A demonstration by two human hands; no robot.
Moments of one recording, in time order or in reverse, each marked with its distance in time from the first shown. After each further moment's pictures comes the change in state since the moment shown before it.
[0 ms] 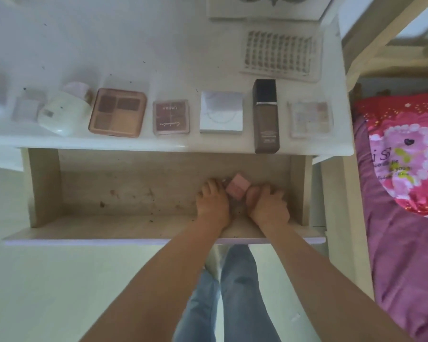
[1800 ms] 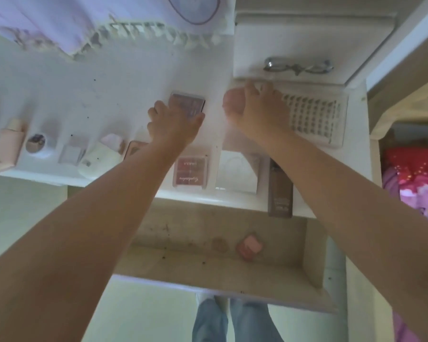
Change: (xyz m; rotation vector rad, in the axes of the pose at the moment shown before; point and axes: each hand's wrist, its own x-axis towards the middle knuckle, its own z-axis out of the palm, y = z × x) left_hand 0.074 -0.080 -0.233 -0.365 0.482 -0.365; right_hand 0.061 -0.174 -0.188 -0.098 0.501 -0.629
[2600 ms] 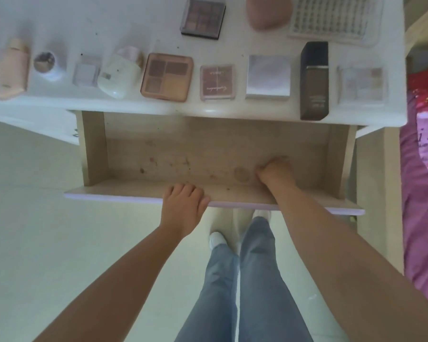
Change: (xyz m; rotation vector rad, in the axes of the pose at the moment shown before) left_hand -0.212 -0.197 0.113 0.286 -0.064 0.576; right_hand -0.197 0.032 0.174 0.147 -0.494 0.667
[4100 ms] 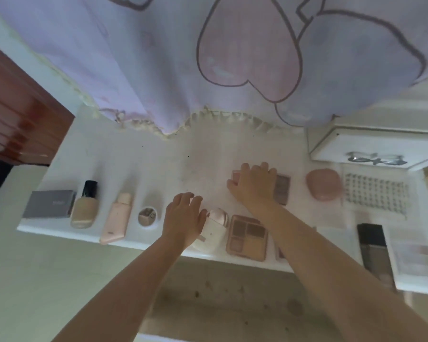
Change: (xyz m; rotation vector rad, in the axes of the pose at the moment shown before) left_hand 0.182 -0.180 -0.170 -0.079 0.034 -0.113; right_hand -0.034 -0.318 -0.147 -0.347 0.431 -0.573
